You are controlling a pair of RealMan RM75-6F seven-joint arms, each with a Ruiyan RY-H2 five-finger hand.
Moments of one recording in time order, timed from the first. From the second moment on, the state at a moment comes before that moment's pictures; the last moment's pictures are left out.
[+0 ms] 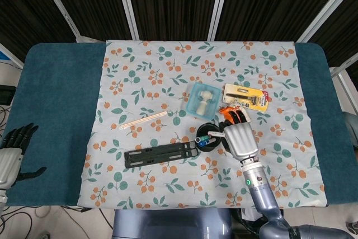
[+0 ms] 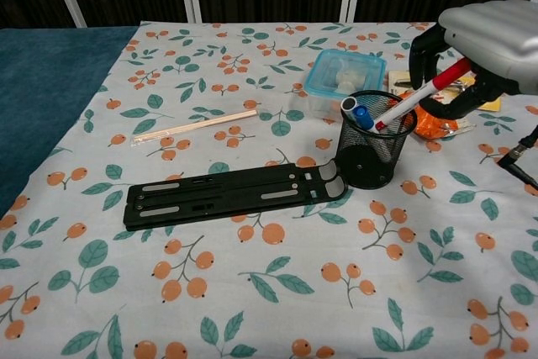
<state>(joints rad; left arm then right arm) -0.12 -1.06 -0.01 -1.70 1.47 1.39 -0.03 0.52 -1.52 0.20 -1.81 -1.18 1.31 -0.79</state>
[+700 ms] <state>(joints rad) -0.12 -1.05 -0.01 -1.70 1.47 1.38 -0.02 0.47 -1.45 0.17 -1.85 -1.26 1.39 -0.72</state>
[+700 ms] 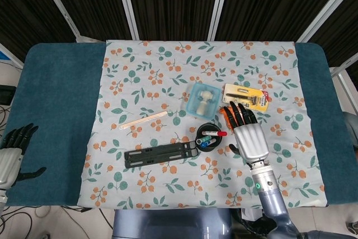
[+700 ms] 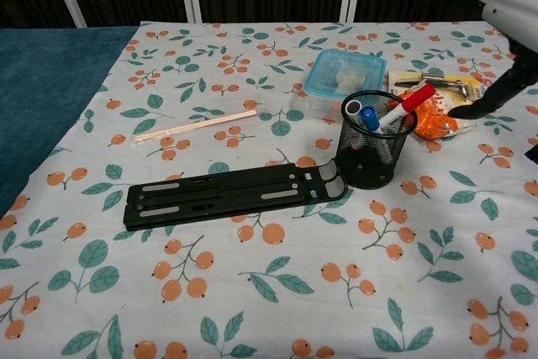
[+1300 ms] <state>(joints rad) -0.11 -1.07 -0.01 -1.68 1.51 1.42 -0.01 0.19 -1.20 -0.06 -1.68 -1.52 1.61 -0.33</state>
